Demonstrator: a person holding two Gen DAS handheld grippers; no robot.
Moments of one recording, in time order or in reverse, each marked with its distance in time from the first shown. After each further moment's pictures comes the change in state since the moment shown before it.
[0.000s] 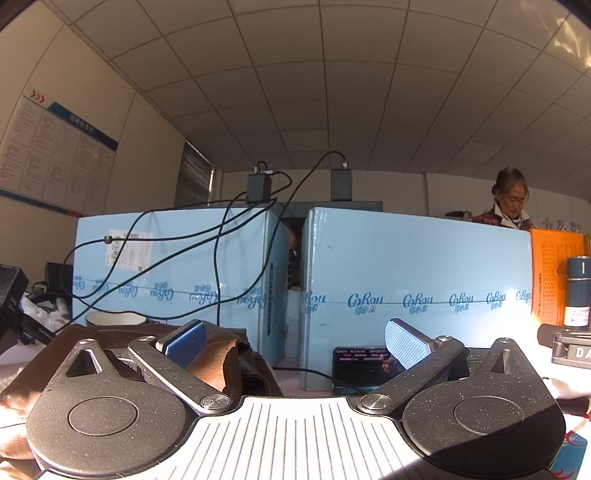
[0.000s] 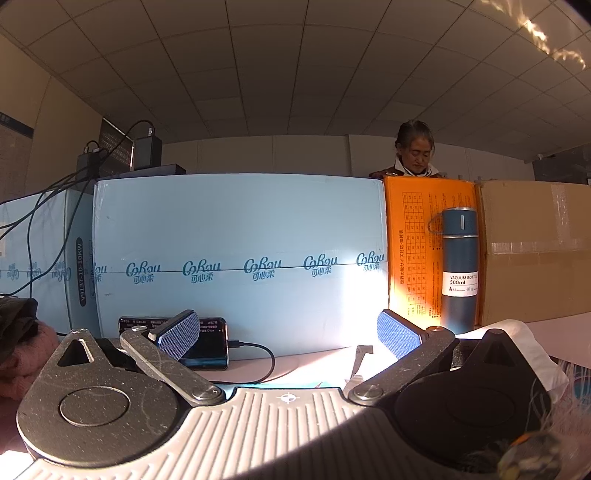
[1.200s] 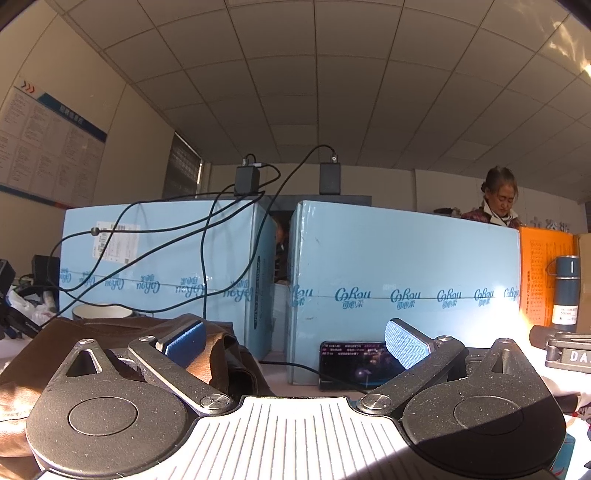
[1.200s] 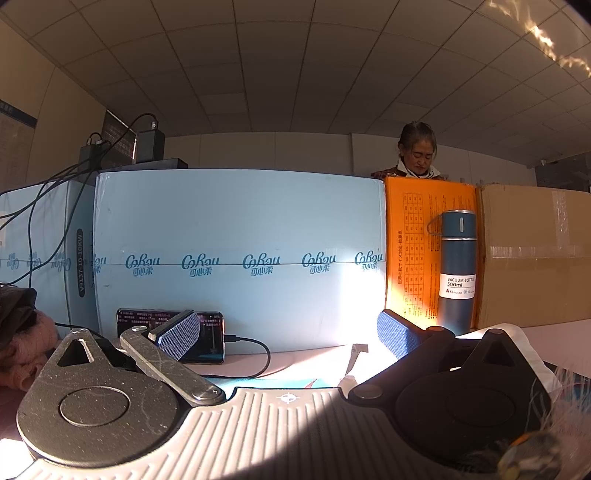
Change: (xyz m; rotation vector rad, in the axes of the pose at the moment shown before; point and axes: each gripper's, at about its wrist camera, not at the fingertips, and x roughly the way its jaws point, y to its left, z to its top) left arm 0.002 -0.002 -0.001 0.003 0.005 -0.051; right arm -0.004 -0.001 -0.002 -0.006 -0.009 0.005
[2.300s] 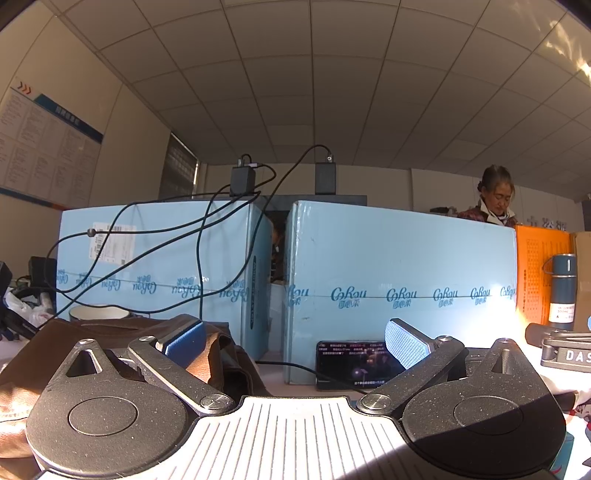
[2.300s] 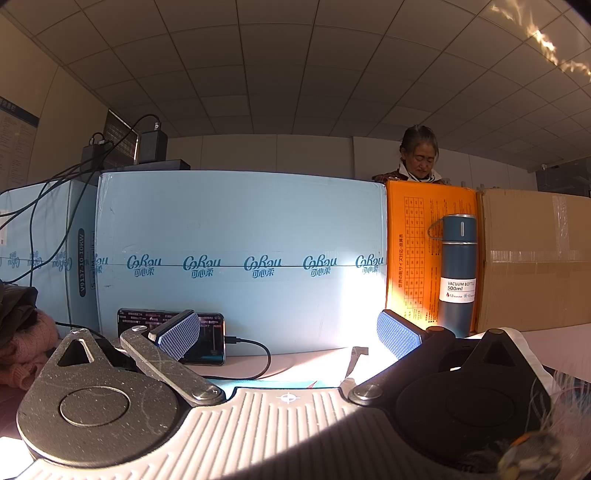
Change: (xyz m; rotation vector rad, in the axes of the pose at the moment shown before) left arm 0.000 -0.001 -0.001 0.003 0.002 -0.009; right arm 0.000 0.001 0.001 -0.010 -0.006 0.002
